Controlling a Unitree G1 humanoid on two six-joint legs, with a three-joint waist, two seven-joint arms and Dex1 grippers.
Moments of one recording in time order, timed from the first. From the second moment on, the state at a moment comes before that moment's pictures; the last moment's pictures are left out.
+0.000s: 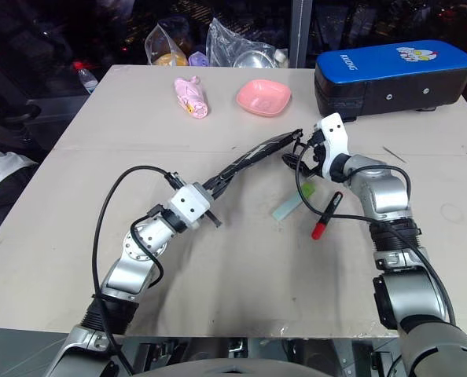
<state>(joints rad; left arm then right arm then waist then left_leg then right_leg) -0.23 0.40 -0.15 0.01 0.09 -0.31 -0.43 -0.75 -0.37 0.03 0.30 0.28 0.58 0.64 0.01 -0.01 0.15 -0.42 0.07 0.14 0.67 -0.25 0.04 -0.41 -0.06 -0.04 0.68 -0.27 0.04</state>
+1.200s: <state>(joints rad) -0.20 0.39 -0.15 0.00 0.10 -0.29 -0.44 -0.74 -0.43 0.15 0.30 0.11 0.32 0.77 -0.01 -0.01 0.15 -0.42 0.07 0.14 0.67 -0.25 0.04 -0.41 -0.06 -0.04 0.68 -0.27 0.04</state>
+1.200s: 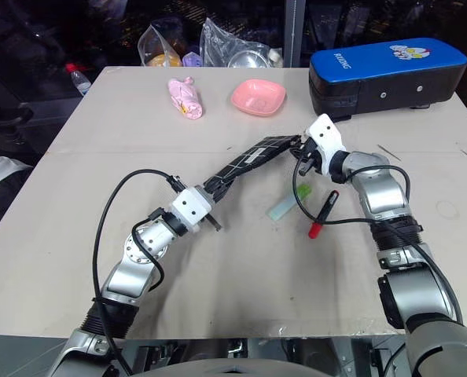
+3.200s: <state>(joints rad) -0.23 0.31 -0.09 0.00 0.21 -0.28 -0.23 -0.72 -0.41 0.14 0.05 0.28 0.55 0.88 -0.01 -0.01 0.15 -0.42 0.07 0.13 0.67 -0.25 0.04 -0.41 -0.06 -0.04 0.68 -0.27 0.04</state>
